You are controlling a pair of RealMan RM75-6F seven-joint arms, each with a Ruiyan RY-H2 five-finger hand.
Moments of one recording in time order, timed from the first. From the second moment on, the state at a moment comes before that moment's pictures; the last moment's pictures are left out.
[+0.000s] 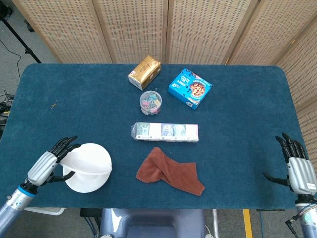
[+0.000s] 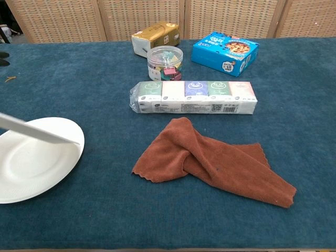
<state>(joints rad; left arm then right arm) -0.36 -1.31 0.16 -1.23 1.79 1.52 -0.67 0.10 -1.06 0.11 -1.72 -1.41 1.42 0.13</state>
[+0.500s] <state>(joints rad) -0.33 -1.22 0.20 -1.23 1.80 1.49 -0.60 0.10 -1.05 0.10 -1.72 -1.42 1.42 0.13</state>
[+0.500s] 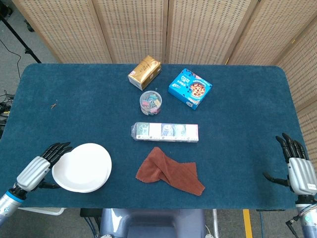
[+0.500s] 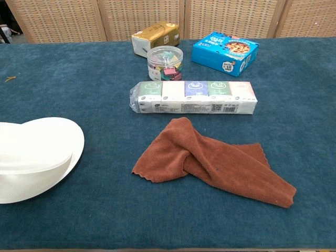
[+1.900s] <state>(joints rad) -0.34 -1.05 0.31 -1.54 1.78 1.15 -0.26 0.10 -1.05 0.10 -1.74 -1.42 1.42 0.13</state>
